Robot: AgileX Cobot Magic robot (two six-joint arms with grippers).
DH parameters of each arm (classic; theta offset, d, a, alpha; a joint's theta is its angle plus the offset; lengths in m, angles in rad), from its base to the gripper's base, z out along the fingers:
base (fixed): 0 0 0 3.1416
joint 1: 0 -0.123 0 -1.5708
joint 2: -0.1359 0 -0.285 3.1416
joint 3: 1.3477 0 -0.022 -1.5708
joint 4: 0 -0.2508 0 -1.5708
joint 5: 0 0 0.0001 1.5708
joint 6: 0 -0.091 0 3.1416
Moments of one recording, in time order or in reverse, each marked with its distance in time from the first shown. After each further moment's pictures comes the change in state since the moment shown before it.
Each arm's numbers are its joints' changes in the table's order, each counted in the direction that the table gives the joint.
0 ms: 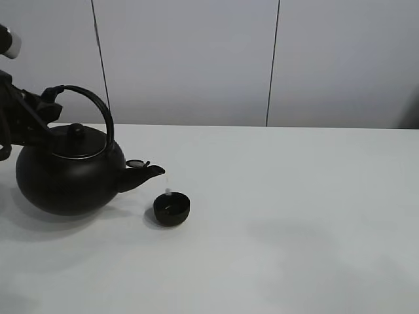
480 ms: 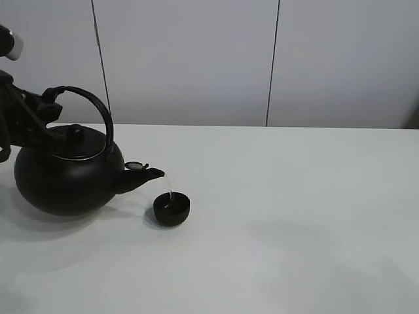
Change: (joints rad) left arm 0.000 0.000 0.000 0.003 0.000 -0.037; right arm 0.000 0.000 0.000 0.000 0.000 0.000
